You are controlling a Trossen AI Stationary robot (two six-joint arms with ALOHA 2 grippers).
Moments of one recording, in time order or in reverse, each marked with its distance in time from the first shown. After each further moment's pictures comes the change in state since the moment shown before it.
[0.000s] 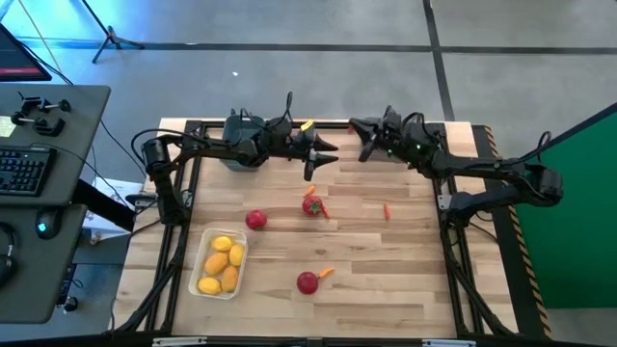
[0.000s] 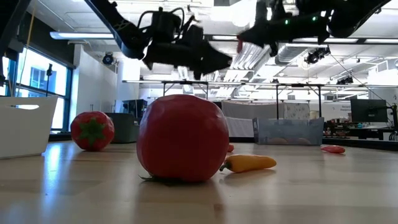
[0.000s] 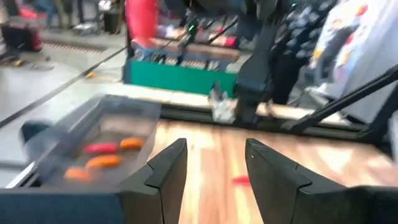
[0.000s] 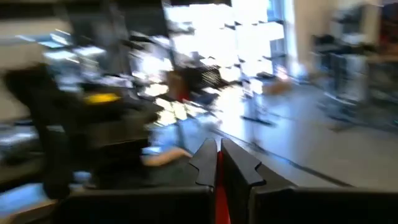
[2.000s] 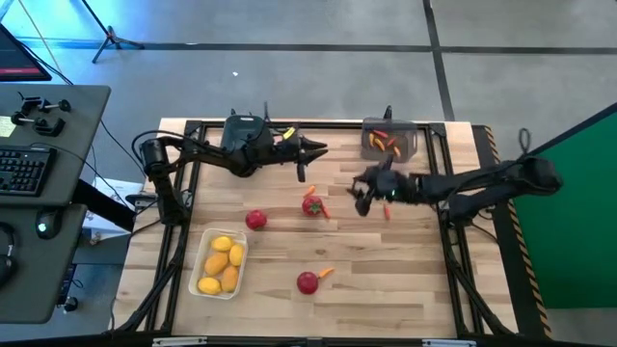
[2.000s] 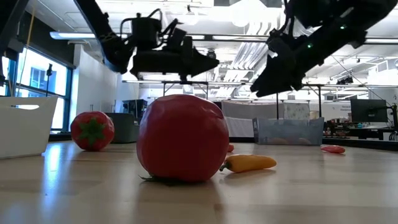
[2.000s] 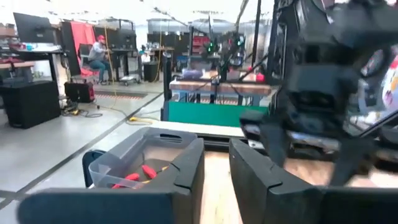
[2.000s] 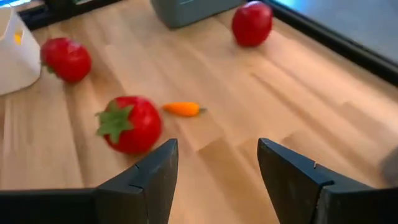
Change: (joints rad) left arm 0.007 -0.013 -0.220 0.402 -0.151 0.038; right arm 0.402 0.040 -0.090 -0.562 0.241 0.186
